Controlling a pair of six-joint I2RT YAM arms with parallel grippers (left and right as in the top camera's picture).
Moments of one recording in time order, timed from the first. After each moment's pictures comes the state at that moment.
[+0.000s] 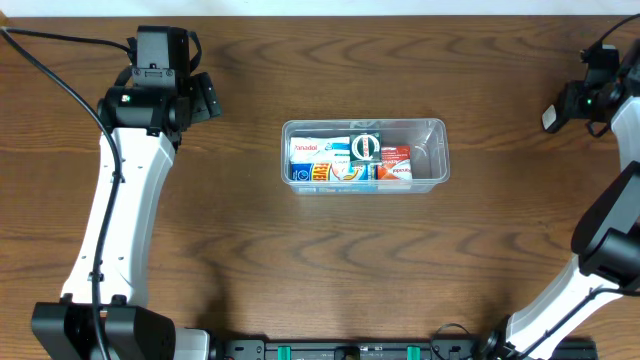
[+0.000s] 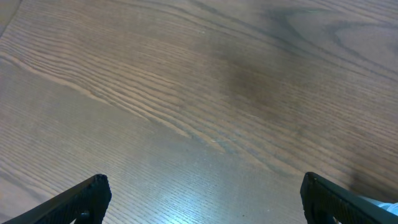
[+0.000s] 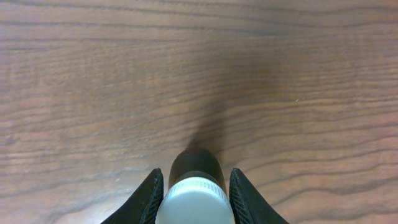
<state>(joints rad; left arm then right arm) -0.05 1.58 1.52 -0.93 -0.32 -0.31 -0.43 2.07 1.62 -0.54 -0.20 -0.27</state>
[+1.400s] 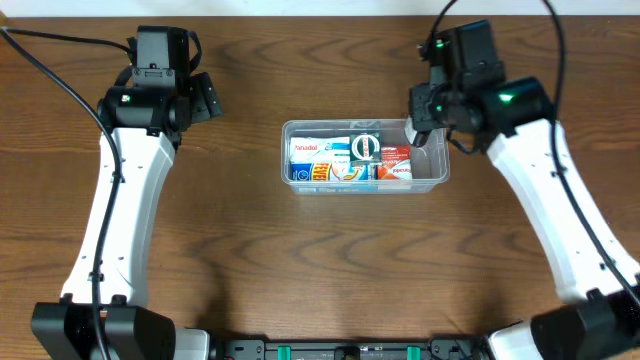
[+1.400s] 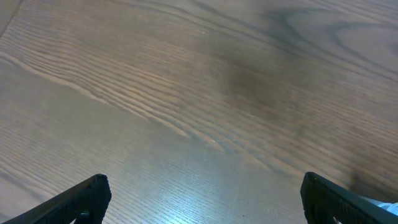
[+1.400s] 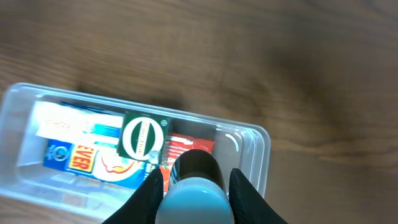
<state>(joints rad) -0.05 1.58 1.52 -0.93 -0.32 -0.31 0.33 1.65 1.61 -0.97 0.05 0.19</state>
